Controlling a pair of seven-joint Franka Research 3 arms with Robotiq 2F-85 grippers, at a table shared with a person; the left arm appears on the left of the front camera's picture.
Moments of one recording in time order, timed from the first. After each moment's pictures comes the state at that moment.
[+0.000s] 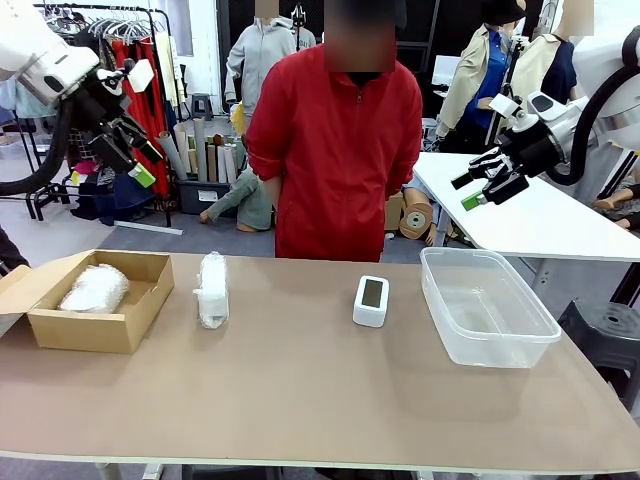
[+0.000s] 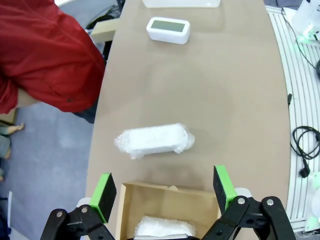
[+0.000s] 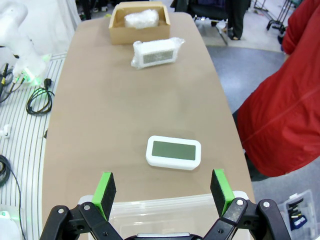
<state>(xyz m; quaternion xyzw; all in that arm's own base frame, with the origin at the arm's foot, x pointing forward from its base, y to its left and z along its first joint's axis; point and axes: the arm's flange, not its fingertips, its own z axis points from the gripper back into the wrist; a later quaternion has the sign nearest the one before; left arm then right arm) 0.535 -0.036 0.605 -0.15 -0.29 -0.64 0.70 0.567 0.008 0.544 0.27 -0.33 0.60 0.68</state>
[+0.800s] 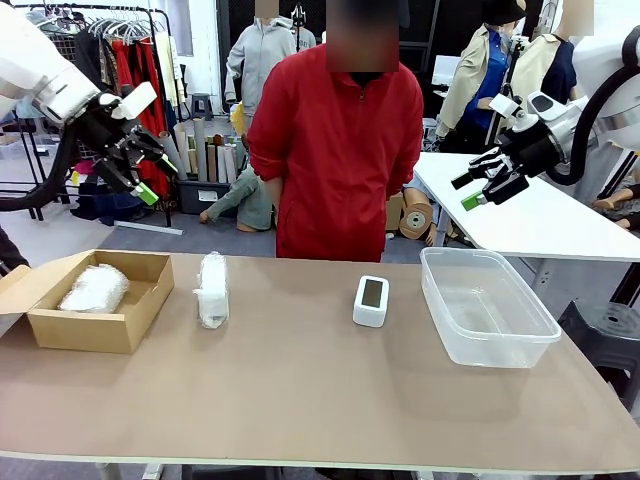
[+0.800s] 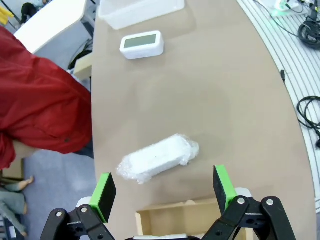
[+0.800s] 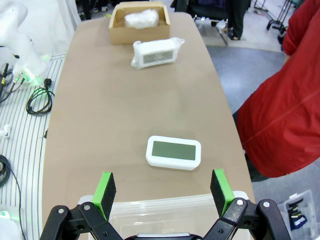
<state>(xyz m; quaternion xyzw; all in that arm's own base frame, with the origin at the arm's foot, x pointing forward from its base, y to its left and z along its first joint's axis) 0.553 -0.036 0.571 -0.17 -0.31 -0.74 0.58 0.567 0.008 0.544 0.27 -0.33 0.60 0.68</state>
